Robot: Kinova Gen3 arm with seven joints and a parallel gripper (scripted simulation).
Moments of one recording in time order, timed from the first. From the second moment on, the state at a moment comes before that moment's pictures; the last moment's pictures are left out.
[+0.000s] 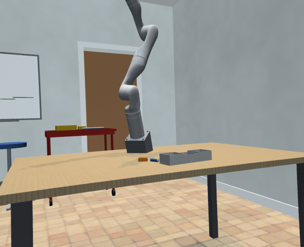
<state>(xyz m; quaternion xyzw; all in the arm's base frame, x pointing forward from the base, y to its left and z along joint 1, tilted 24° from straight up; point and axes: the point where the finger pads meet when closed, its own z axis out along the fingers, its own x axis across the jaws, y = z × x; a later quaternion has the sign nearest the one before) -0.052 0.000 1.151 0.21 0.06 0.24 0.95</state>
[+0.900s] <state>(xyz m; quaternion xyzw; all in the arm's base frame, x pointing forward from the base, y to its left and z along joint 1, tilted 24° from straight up) 0.049 -0.139 1.094 0.34 0.09 0.34 0.87</state>
